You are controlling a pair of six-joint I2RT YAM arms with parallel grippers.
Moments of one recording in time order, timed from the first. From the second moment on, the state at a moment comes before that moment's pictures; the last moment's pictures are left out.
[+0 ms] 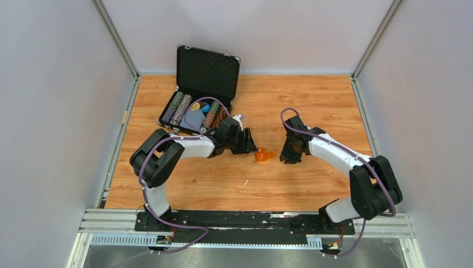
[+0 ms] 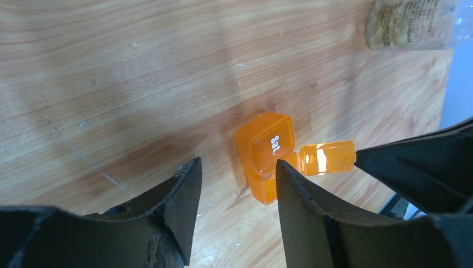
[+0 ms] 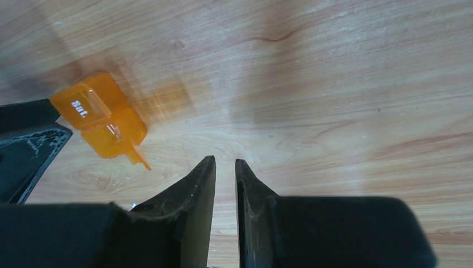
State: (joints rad) left arm -0.73 1.82 0.94 0.17 0.21 -0.77; right arm 0.46 1.43 0.87 -0.65 0.04 0.81
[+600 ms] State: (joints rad) left arm -0.75 1.87 1.01 0.13 0.22 -0.80; right arm 0.43 1.52 0.85 -0.53 -0.02 0.81
